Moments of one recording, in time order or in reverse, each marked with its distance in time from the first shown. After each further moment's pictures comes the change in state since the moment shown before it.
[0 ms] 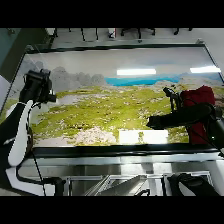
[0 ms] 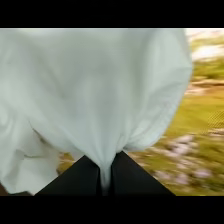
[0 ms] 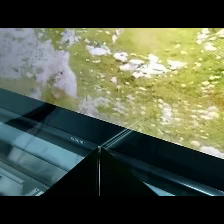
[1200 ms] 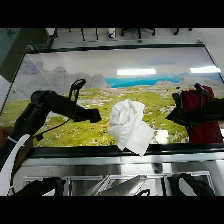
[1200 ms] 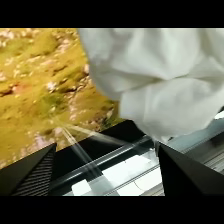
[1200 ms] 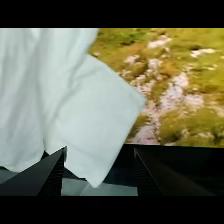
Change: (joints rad) left arm -0.262 0.426 -0.468 -0.835 -0.135 -0.008; right arm -0.381 -0.002 0.029 -0.079 -0.129 -0.011
